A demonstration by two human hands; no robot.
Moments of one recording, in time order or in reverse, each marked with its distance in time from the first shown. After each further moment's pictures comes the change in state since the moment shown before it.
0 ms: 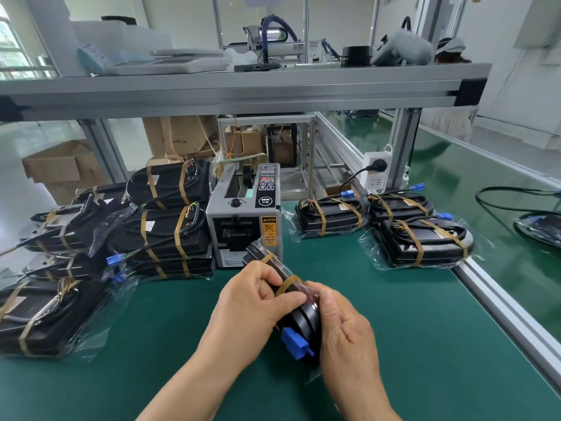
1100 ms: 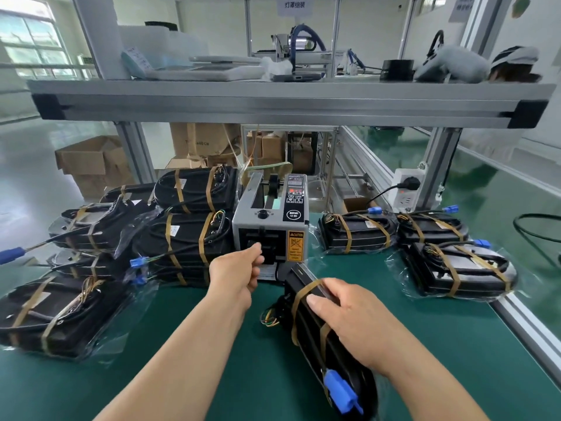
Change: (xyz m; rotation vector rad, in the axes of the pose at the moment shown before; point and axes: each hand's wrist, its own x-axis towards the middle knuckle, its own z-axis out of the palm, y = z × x) left_hand 0.110 -0.033 -0.027 -0.618 0.348 -0.543; right_hand 0.064 -0.049 0.003 -0.596 -0.522 0.072
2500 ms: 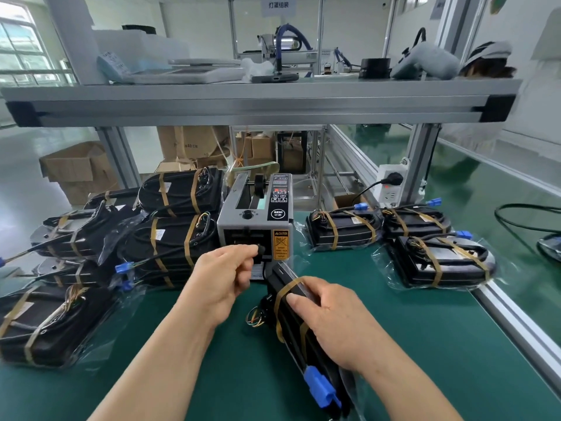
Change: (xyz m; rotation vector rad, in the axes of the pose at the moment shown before) left_hand -0.034 0.011 -0.014 0.048 -0.315 0.185; right_hand -0.005 0.001 0.006 0.091 0.027 0.004
